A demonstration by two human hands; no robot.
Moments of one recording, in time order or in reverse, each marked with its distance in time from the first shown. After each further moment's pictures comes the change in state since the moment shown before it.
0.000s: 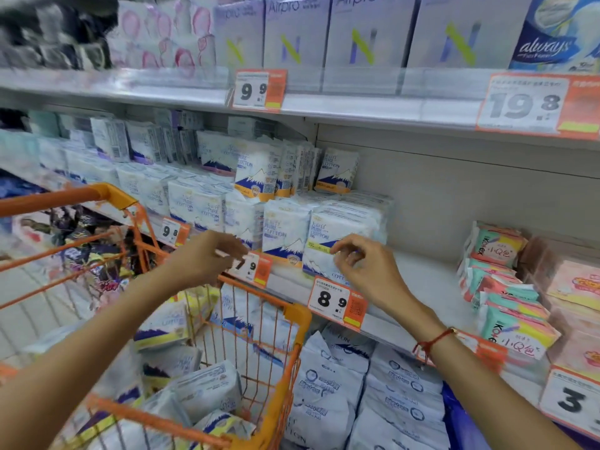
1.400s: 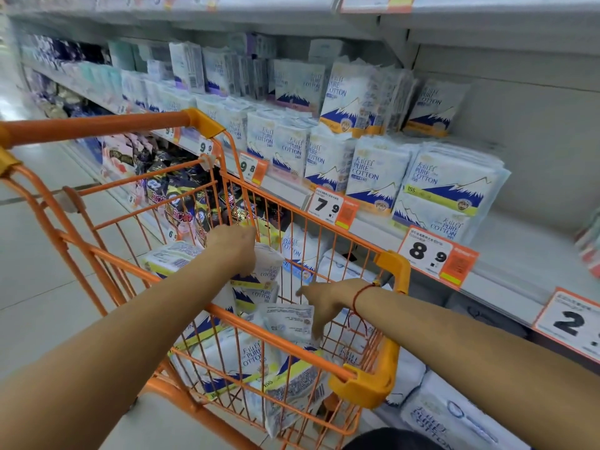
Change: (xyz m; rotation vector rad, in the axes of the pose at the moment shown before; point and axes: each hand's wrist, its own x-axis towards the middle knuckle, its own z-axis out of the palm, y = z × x) left_hand -0.039 -0.096 0.024 0.751 -0.260 -0.474; right_hand -0.027 -0.029 0.212 -0.709 -1.352 0.034
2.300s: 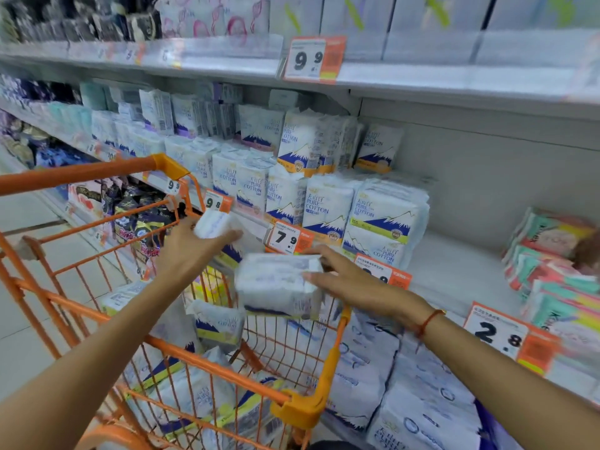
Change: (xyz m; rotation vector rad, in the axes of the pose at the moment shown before) left_hand -0.024 -0.003 -0.029 -1.146 0.482 -0.053; right_hand -0.125 0.059 -0.018 0.925 0.646 -0.371
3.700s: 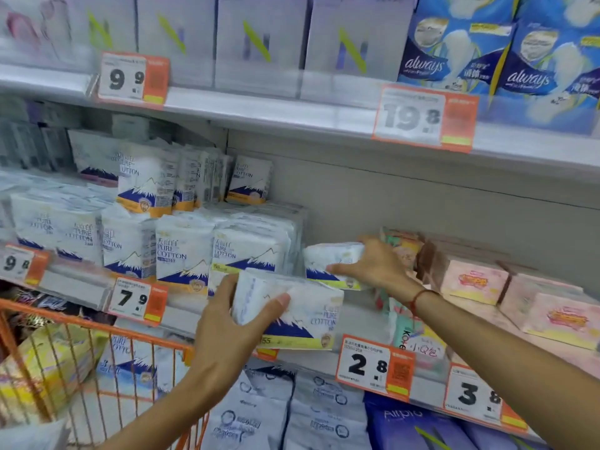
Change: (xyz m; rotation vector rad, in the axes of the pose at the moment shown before) left_hand -0.099 0.125 0.170 -0.662 -0.449 0.287; right_hand -0.080 0.071 -0.203 -0.655 0.838 0.520
